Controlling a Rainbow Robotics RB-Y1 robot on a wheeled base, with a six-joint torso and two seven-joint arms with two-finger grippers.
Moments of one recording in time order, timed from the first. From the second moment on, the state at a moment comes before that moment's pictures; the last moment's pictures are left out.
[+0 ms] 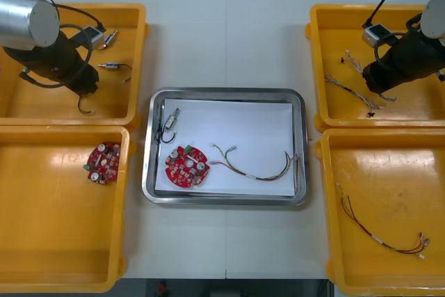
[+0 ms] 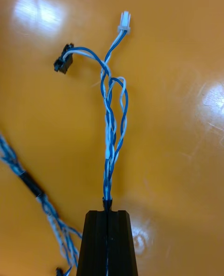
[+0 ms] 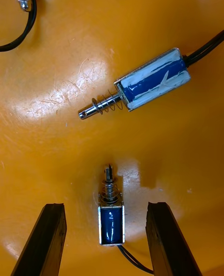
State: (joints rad) right arm -0.90 -0.68 0.16 -0.95 -0.77 1.35 2.00; left arm -0.86 0.71 -0.28 -1.11 0.70 1.36 -1.91
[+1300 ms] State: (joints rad) right arm -0.90 -0.66 0.05 -1.67 -0.80 1.91 1.92; left arm -0.81 0.73 -0.31 -1.11 0.74 1.26 -1.91
